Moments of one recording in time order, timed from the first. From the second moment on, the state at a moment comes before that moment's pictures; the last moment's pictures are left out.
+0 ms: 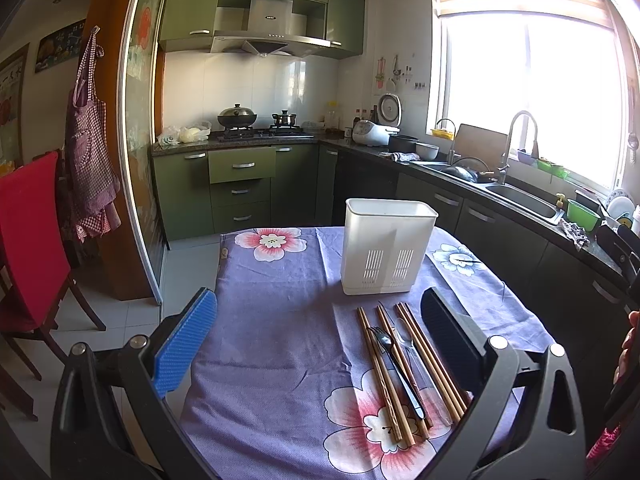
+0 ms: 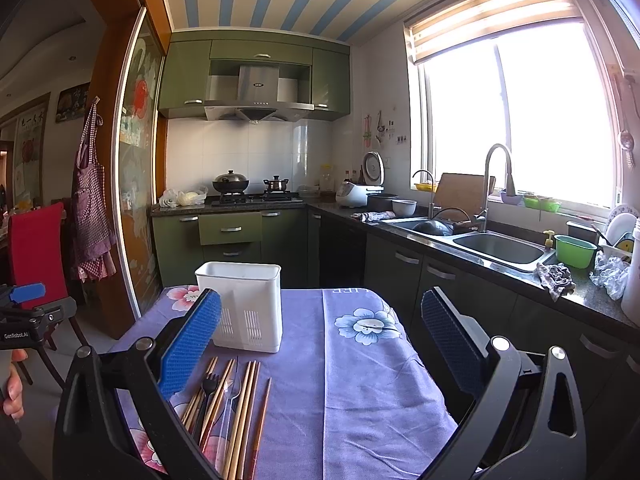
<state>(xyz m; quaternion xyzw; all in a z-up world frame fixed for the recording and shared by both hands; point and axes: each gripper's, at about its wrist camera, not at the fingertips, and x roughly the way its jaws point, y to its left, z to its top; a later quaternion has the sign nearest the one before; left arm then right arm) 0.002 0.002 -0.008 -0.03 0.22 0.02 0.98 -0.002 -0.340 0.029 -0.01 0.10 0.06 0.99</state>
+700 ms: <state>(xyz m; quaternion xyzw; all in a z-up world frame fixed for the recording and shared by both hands) 0.003 0.004 -0.014 -0.03 0.22 0.02 0.97 0.002 -0.336 0.021 -0.01 0.10 0.06 0.99</state>
